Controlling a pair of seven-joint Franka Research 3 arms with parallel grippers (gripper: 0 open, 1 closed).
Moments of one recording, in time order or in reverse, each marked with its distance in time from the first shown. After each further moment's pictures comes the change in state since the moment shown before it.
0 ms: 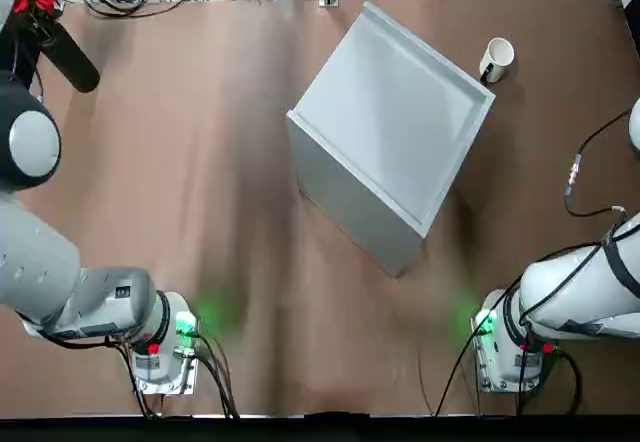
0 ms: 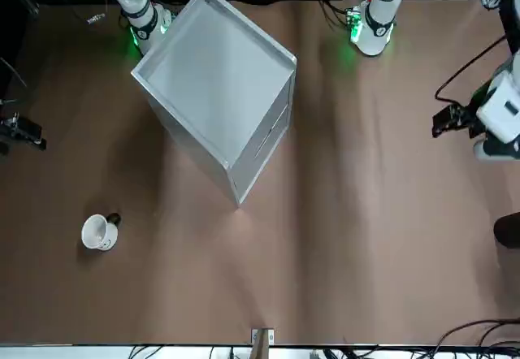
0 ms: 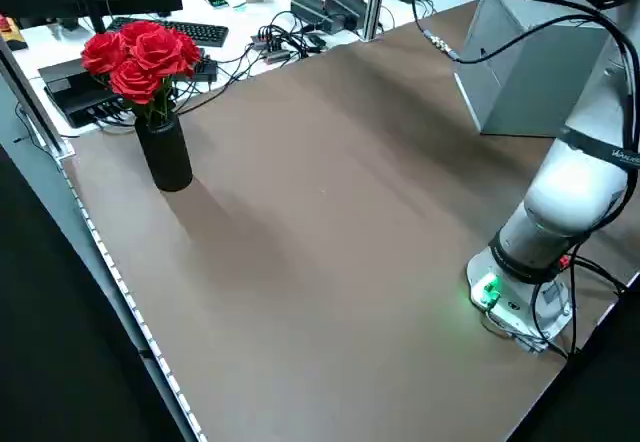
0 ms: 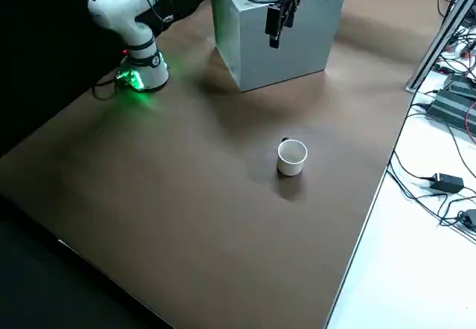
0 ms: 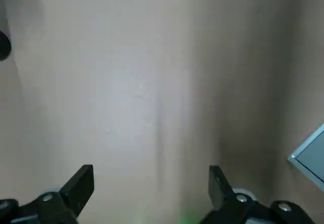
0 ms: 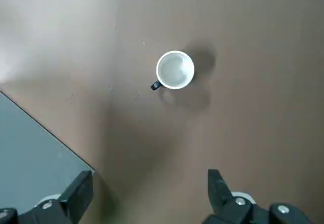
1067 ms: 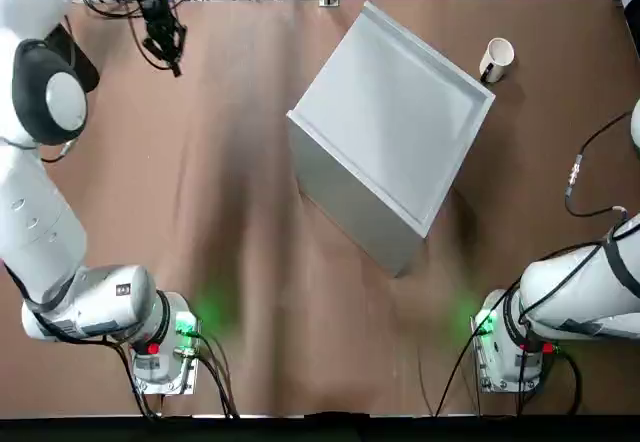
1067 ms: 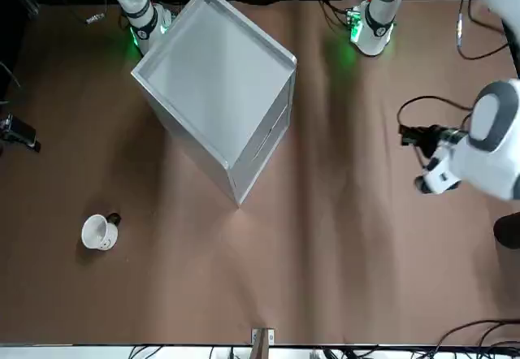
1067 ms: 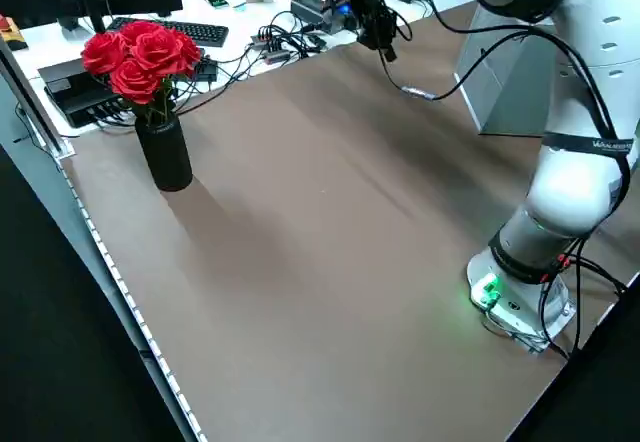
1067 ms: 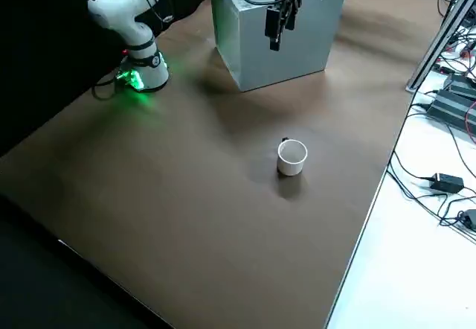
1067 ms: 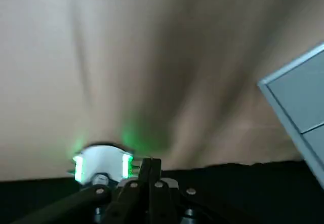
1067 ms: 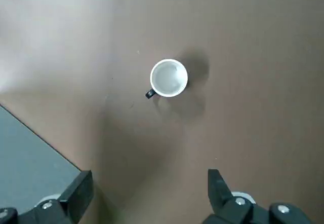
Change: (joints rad) left arm 0.019 0.288 -0.018 -0.017 -0.250 -0.264 -0.149; right arm -0.017 0.000 -0.002 -0.003 0.000 0.042 0.001
